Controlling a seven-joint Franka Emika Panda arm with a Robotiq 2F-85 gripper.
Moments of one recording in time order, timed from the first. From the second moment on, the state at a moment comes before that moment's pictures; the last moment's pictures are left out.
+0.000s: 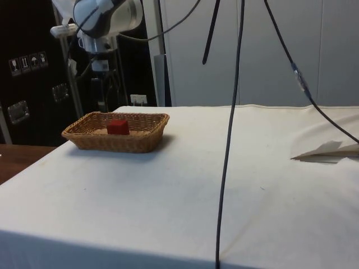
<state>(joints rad) 0.12 0.85 -0.38 -1.27 0.29 2.14 -0.42</state>
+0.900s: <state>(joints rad) 0.16 0.68 -0.38 -1.46 0.28 2.11 -0.41</state>
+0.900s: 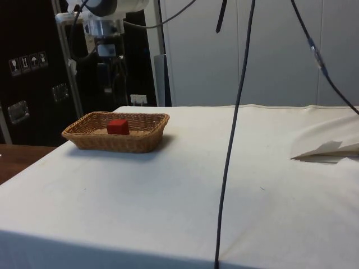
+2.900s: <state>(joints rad) 0.20 0.29 -0.29 -1.98 0.28 2.14 -0.40</state>
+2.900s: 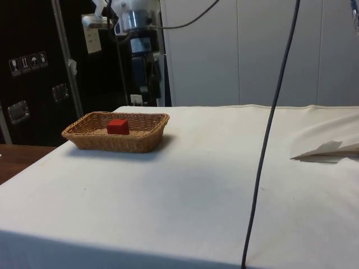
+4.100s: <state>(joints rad) 0.21 0.17 -0.29 -2.15 0.10 2.21 -0.23</state>
